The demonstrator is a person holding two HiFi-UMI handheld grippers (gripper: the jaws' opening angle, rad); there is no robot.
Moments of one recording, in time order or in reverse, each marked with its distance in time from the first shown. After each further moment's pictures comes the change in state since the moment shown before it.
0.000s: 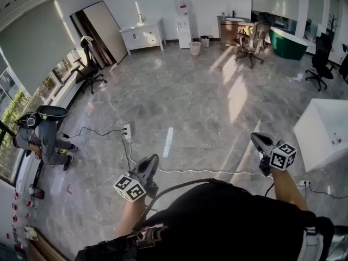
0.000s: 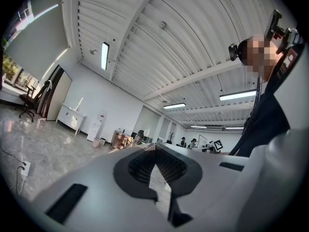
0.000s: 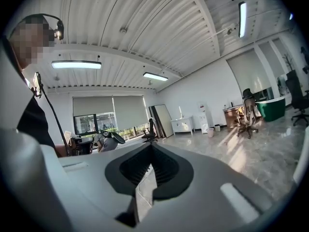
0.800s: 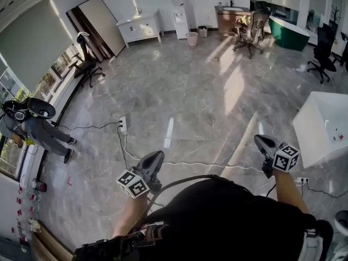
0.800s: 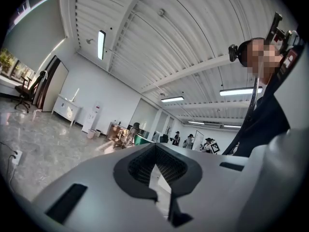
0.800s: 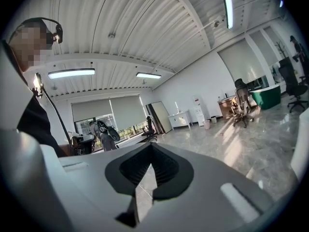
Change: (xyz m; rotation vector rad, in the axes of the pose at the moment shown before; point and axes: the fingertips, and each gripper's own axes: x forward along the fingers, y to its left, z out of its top) left arm 0.112 -0.108 -0.057 -0.037 0.074 -0.026; right arm -0.105 -0.118 -0.023 0.093 0.033 0.010
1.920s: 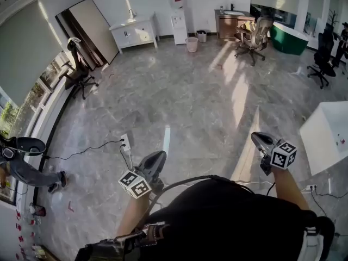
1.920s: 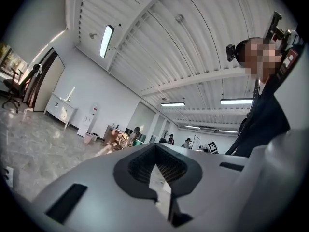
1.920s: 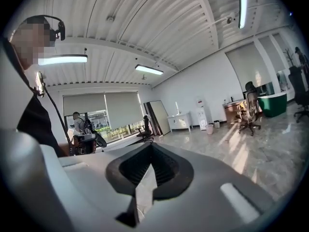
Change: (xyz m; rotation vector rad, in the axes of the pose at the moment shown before) left arm 0.032 0.325 0.118 -0.009 -0.019 -0.092; right arm 0.343 0.020 0.058 -0.064 0.009 -0.042
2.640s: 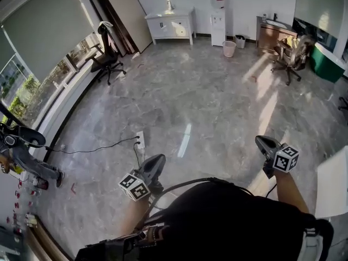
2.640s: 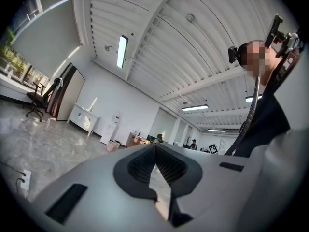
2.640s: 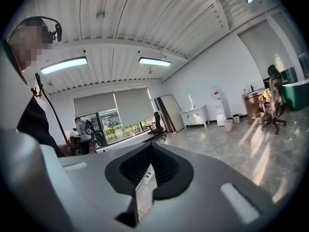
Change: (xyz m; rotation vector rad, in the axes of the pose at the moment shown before) left arm 0.059 0.132 0.035 -0.010 -0.074 0.261; right arm 0.202 -0.125 0.045 0.020 0.060 0.201
